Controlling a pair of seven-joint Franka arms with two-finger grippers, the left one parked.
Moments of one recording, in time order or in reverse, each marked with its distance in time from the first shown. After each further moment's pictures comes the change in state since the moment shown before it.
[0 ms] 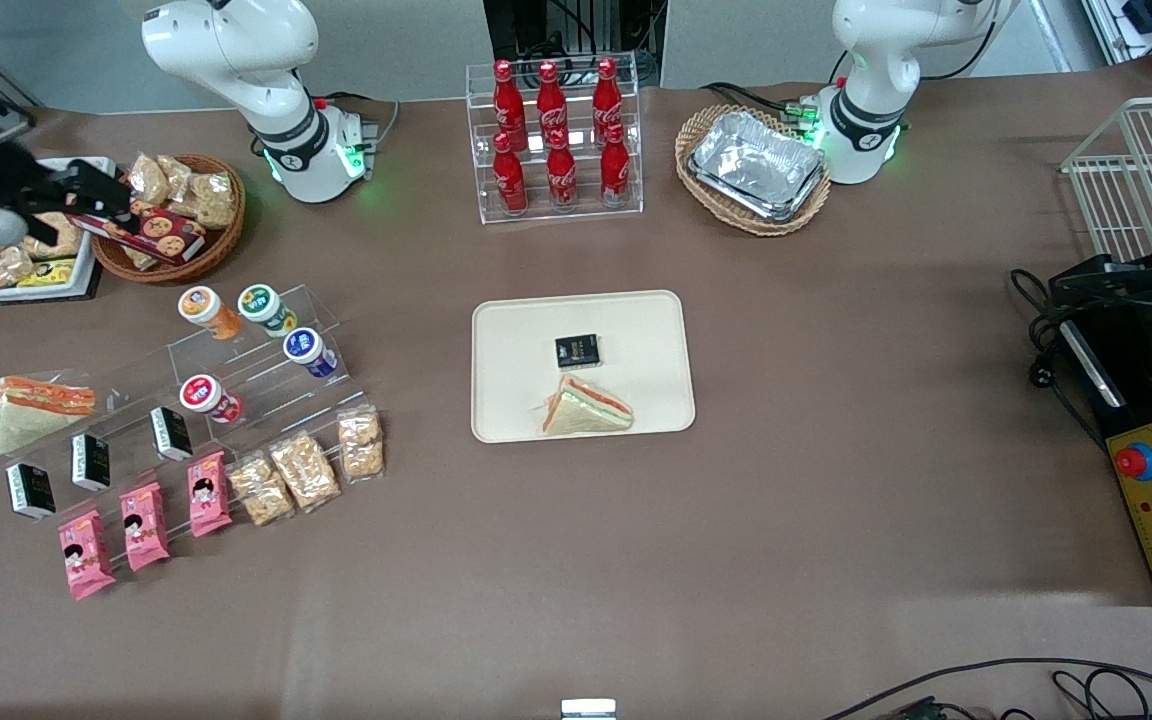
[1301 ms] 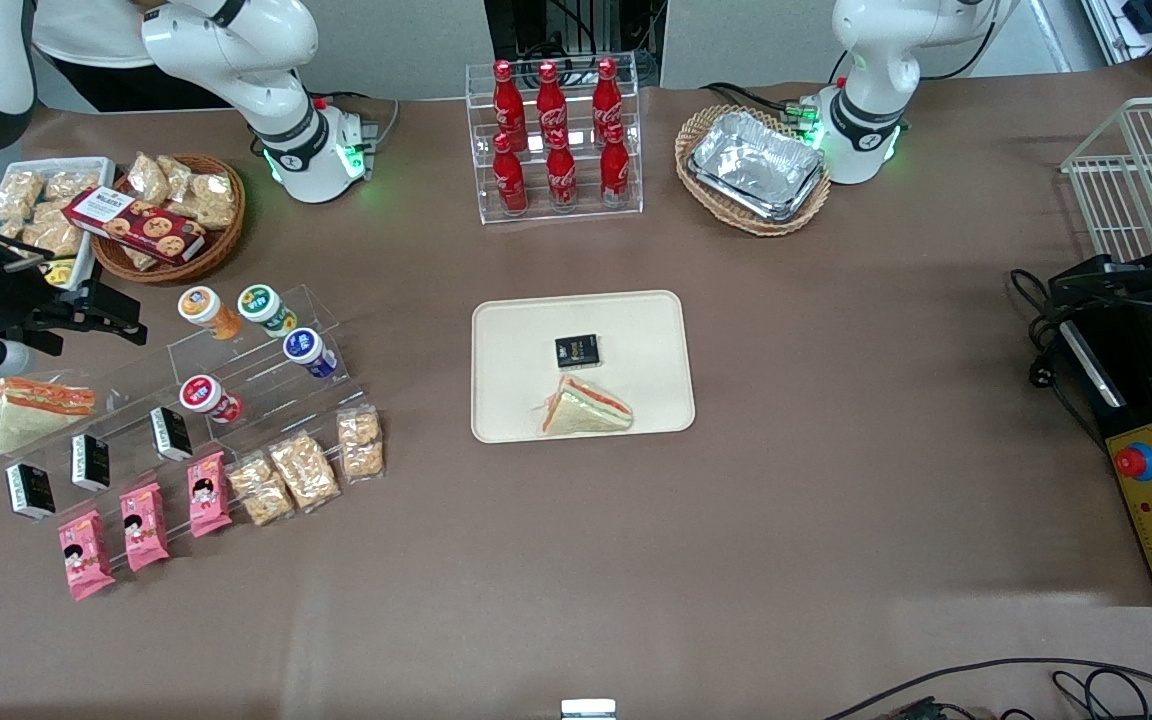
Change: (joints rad) arm -0.001 0.318 0.009 0.275 0.000 0.096 0.000
